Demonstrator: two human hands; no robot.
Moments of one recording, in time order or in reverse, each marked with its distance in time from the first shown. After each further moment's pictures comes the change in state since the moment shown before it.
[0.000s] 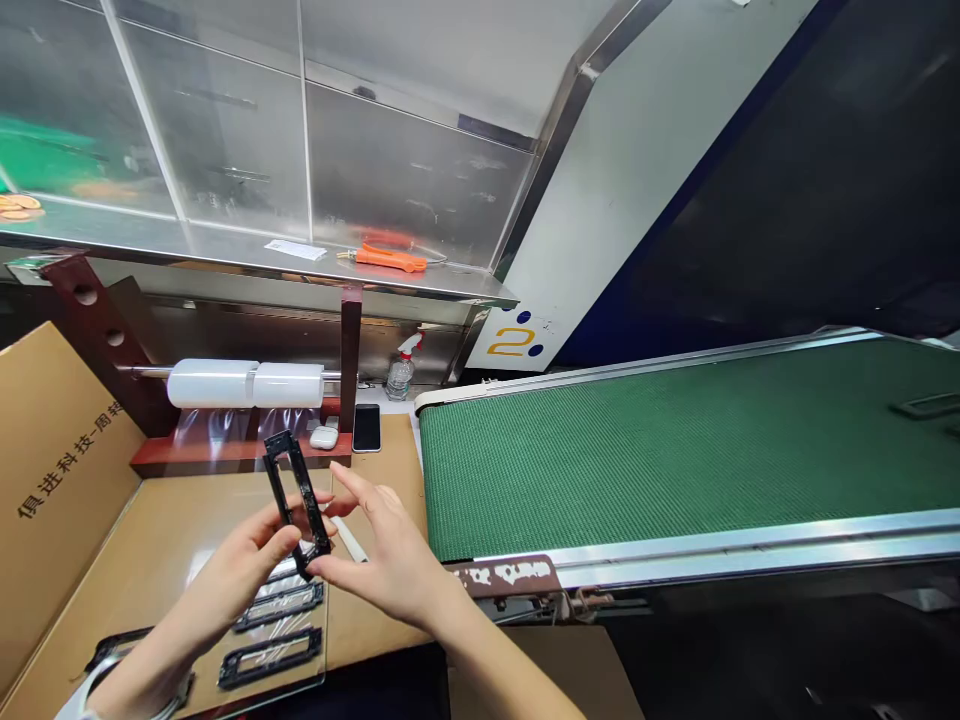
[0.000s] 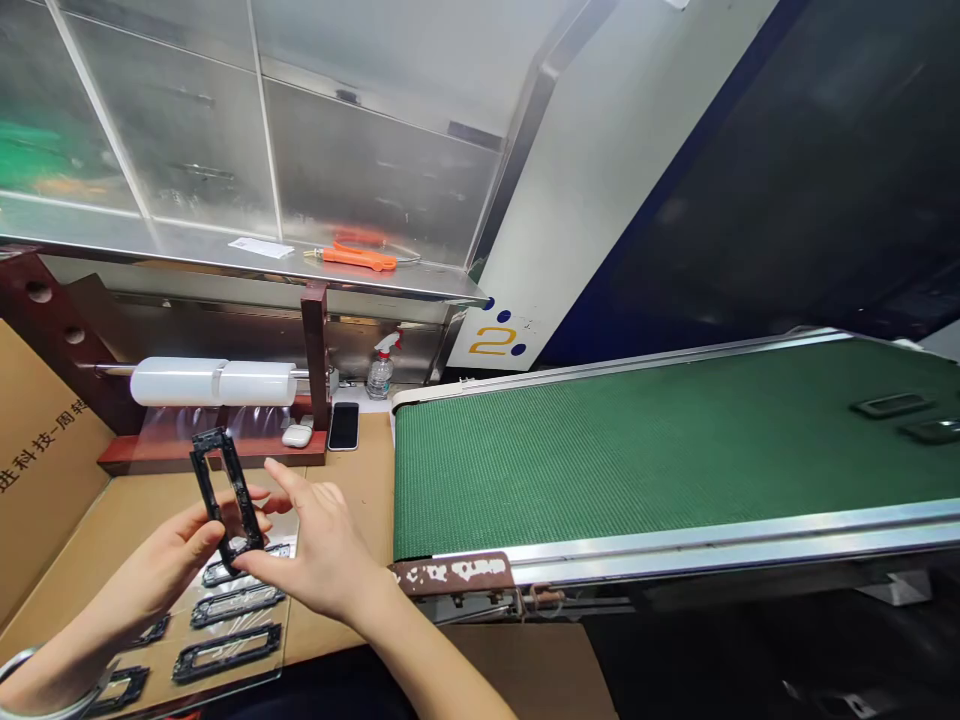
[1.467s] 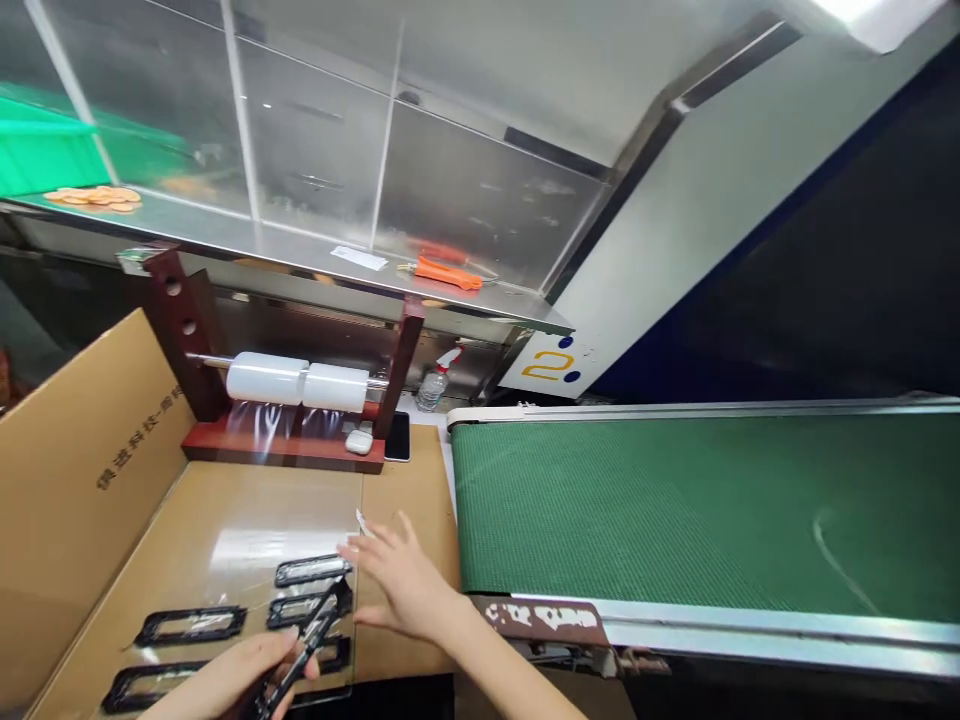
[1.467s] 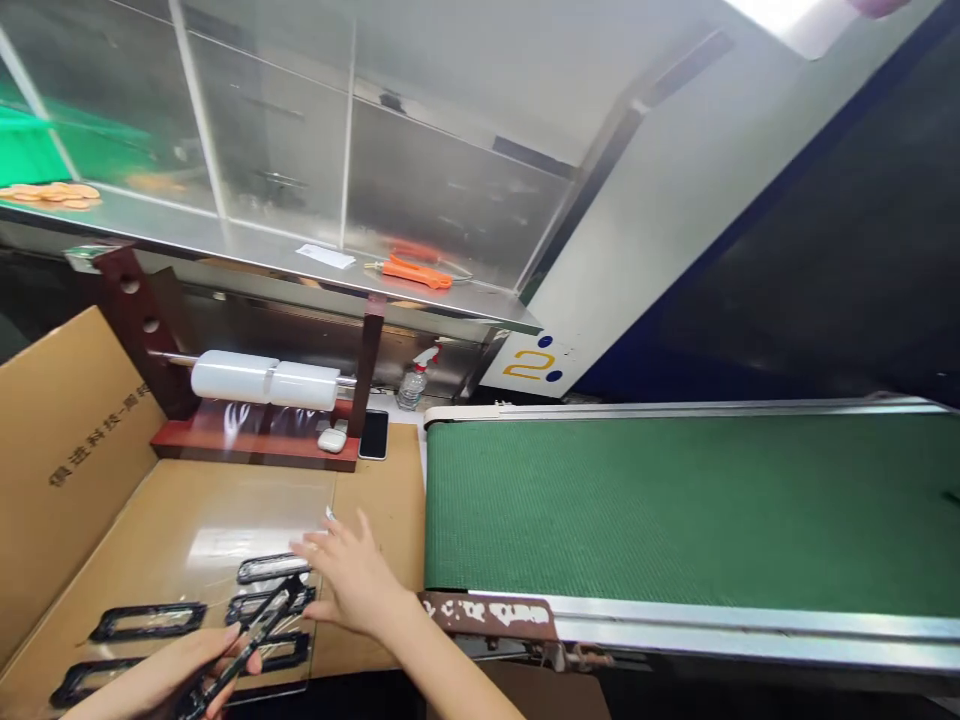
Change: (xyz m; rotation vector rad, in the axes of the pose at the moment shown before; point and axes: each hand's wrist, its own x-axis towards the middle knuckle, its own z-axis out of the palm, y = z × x) left_hand -0.061 -0.125 -0.017 -0.204 -0.212 -0.436; right_hand 0.000 0.093 0.051 -0.464 -0.425 -0.102
